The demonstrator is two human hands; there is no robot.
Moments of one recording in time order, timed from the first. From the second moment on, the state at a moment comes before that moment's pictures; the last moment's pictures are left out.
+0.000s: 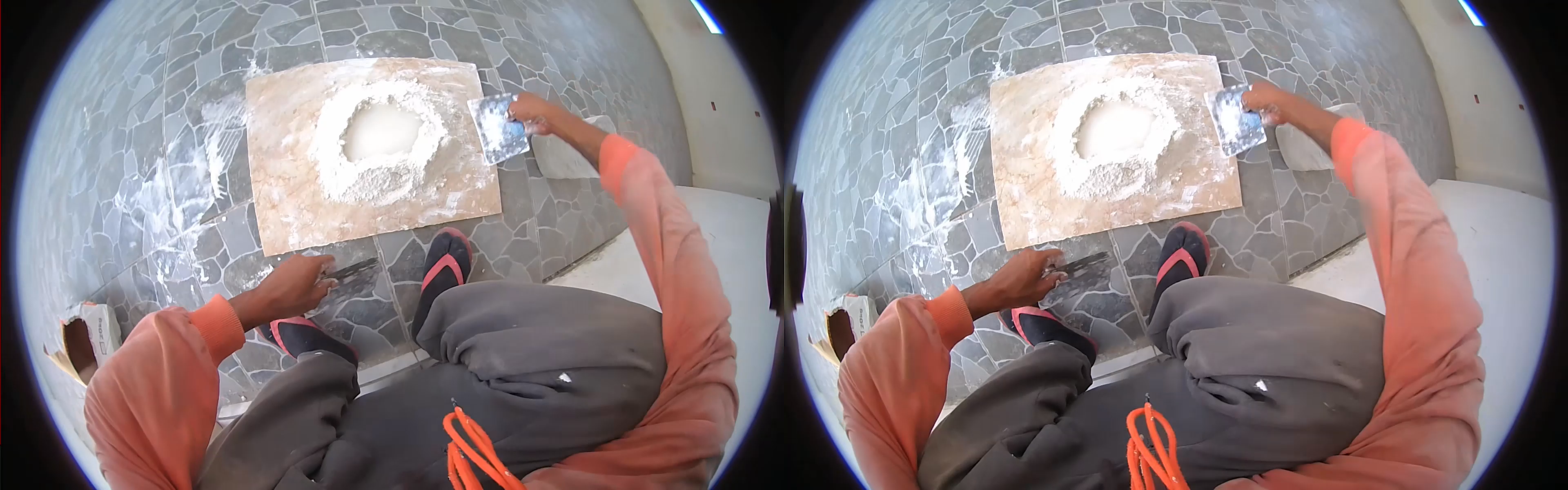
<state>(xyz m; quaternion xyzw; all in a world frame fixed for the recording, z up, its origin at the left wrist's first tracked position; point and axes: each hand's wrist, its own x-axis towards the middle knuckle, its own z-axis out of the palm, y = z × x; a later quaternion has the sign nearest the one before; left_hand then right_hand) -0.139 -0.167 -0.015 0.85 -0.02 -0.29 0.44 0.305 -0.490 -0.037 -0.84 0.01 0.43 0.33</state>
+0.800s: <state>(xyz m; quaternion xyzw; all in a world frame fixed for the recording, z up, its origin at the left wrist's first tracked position) -0.133 -0.170 -0.013 0.83 0.02 -0.36 0.43 0.285 -0.466 -0.074 -0.81 0.07 0.40 0.42</state>
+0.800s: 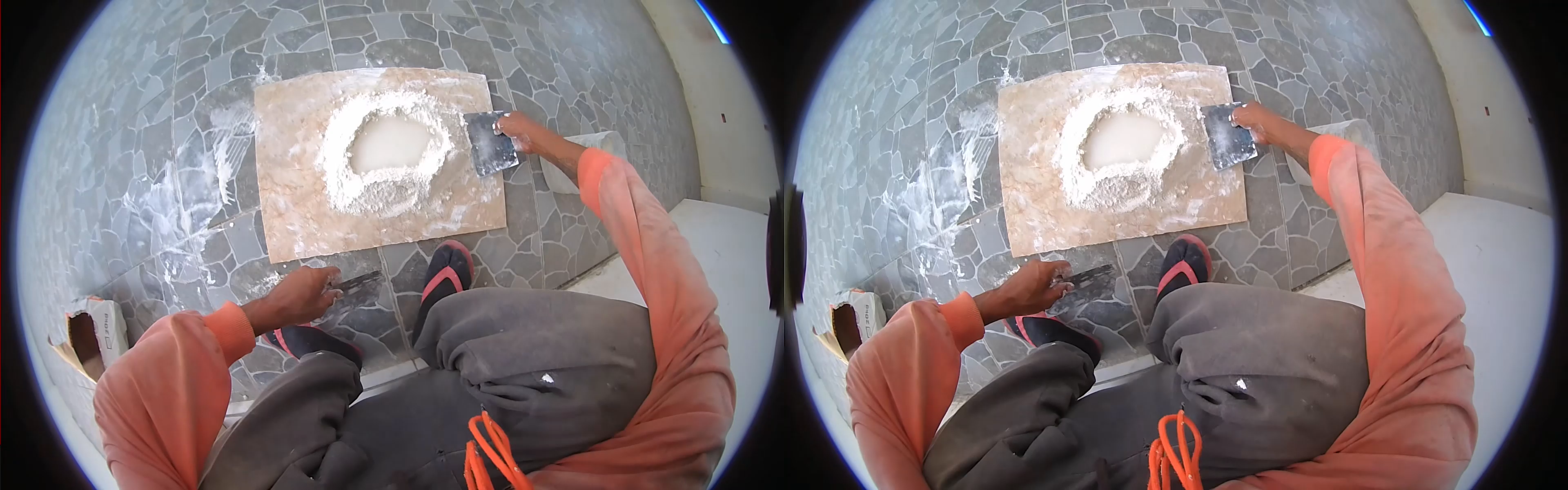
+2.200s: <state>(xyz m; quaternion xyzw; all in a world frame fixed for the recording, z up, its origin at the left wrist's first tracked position) -0.126 -0.173 -0.020 0.84 -0.04 -0.32 0.44 0.251 -0.398 -0.026 -0.90 -0.26 0.26 0.23</state>
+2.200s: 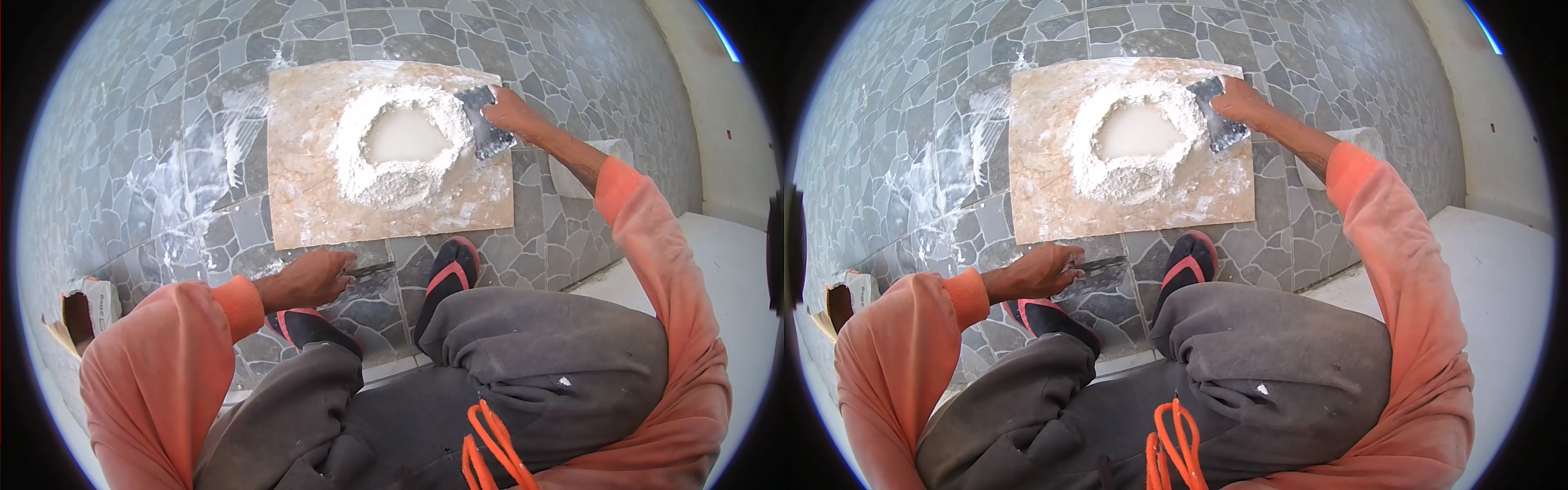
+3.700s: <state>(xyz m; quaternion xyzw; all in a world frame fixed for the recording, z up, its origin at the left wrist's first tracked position) -0.108 -0.164 -0.023 0.82 0.00 -0.38 0.43 0.337 -0.335 -0.066 -0.88 -0.27 0.34 0.16</state>
